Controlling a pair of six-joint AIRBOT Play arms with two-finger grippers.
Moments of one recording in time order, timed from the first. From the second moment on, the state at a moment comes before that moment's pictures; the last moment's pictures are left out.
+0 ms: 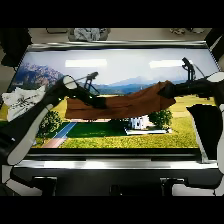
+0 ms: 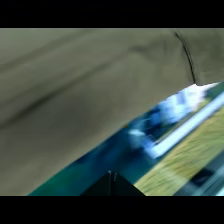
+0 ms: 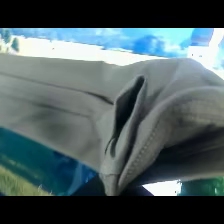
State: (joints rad) left arm -0.41 -1.76 1.60 0.90 -1.16 -1.41; right arm -0.25 -1.51 1.46 -0.78 1.31 1.03
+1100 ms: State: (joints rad) left arm -0.64 -2.11 1.81 0.42 -1.00 -1.42; right arm -0.23 -1.16 1.51 -1.01 1.54 1.28
